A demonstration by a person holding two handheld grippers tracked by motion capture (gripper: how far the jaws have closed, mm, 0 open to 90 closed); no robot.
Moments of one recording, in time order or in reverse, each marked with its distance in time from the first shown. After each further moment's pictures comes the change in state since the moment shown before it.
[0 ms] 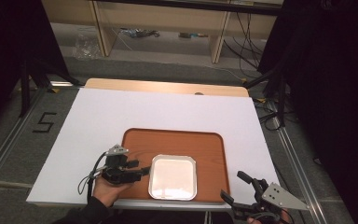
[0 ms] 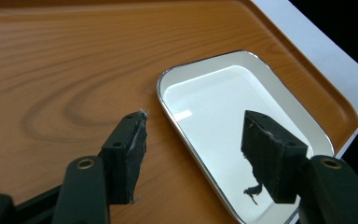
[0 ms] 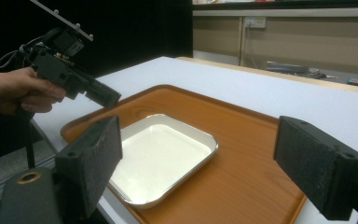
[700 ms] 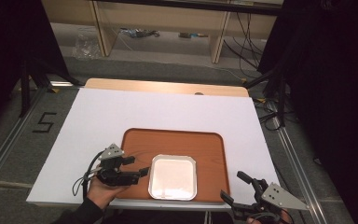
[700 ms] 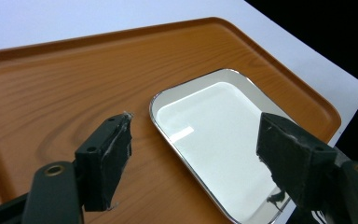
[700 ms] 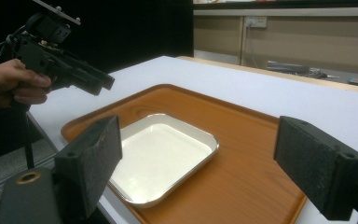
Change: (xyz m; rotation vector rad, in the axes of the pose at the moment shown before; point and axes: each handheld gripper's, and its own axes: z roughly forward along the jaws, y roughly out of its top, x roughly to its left) left arm -0.007 0.003 -0.019 -0.080 -0.019 0.117; right arm 0.002 0.000 0.000 0.011 0.003 0.018
